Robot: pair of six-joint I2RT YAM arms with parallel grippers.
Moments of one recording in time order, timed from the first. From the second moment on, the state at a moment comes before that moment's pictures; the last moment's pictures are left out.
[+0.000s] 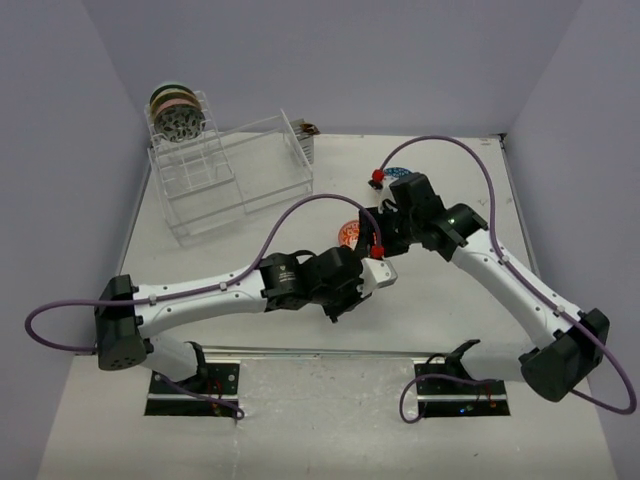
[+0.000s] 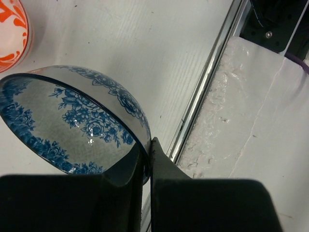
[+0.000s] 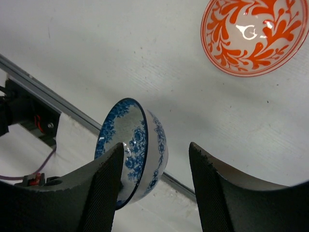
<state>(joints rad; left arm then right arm) -1.22 1.44 1.22 -0.63 0.00 -0.07 0.58 1.26 1.25 -0.84 -0.22 0.40</state>
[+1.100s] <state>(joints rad) -1.23 1.42 1.28 -0.66 -0.21 -0.02 0.68 1.43 1.21 -0.80 -0.01 0.43</state>
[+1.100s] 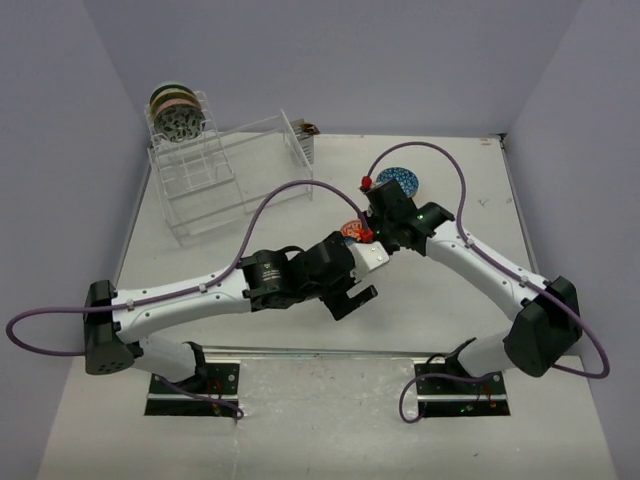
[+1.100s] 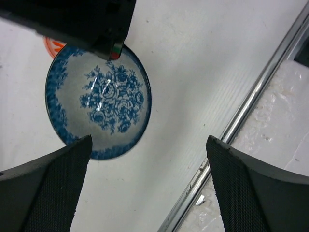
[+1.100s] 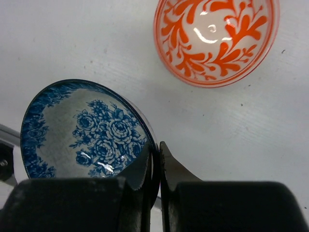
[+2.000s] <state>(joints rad) -1.23 0.77 1.14 -0.76 -0.82 -0.47 0.37 1.63 1.06 -0.34 -0.04 0.56</state>
